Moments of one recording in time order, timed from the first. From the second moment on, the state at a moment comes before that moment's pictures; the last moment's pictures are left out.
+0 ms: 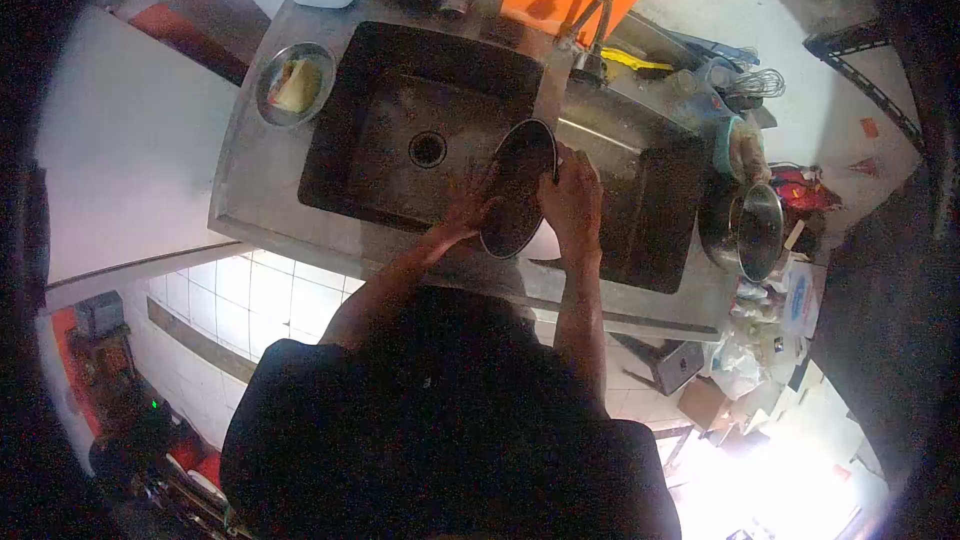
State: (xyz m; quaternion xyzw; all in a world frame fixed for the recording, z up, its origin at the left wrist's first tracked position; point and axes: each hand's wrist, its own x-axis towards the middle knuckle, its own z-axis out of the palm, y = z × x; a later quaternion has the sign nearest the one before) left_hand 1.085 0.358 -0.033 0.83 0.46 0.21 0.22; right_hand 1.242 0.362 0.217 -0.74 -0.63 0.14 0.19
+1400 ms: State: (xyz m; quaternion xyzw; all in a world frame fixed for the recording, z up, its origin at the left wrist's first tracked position) left_hand 1.085 0.357 -0.016 0.80 0.46 0.22 0.31; right_hand 1.246 0.363 0.214 -0.75 -0.62 0.12 0.18
